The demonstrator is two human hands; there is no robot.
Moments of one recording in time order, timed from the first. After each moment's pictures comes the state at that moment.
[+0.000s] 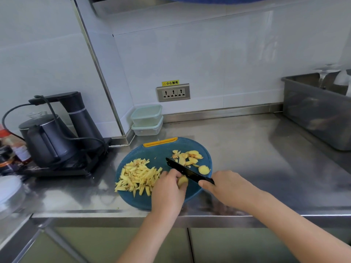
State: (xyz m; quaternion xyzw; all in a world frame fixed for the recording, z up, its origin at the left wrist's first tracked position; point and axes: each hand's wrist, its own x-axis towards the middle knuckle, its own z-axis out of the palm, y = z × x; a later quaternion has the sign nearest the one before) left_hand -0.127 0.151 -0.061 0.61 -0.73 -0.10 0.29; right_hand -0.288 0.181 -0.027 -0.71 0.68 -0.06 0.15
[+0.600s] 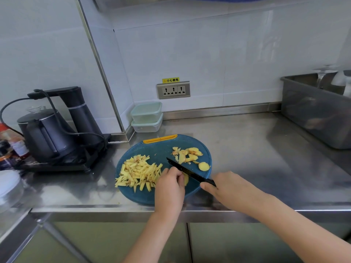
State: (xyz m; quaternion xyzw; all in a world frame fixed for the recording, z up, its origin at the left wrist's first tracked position) left_hand -0.129 0.149 -0.081 0.56 -0.72 -0.06 0.40; right_hand -0.283 0.196 -0.029 -0.72 0.68 -0.05 0.13
